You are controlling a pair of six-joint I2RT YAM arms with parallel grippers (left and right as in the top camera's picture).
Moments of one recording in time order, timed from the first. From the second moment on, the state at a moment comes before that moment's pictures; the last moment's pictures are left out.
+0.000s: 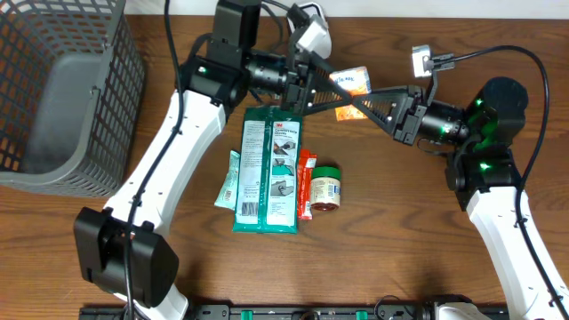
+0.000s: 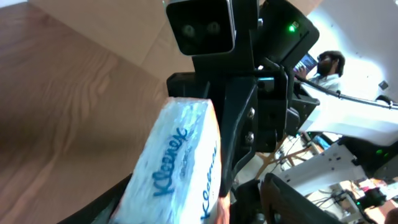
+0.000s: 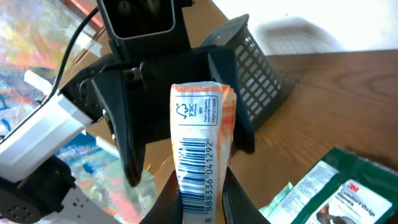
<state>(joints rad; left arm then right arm) -0.37 1.78 1.66 -0.41 1.36 -0.10 0.05 1.30 0.94 0.33 -1.19 0.75</state>
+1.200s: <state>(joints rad) -0.35 1.78 1.66 -0.12 1.35 -0.54 0.03 1.30 0.95 0.41 -1.17 0.70</state>
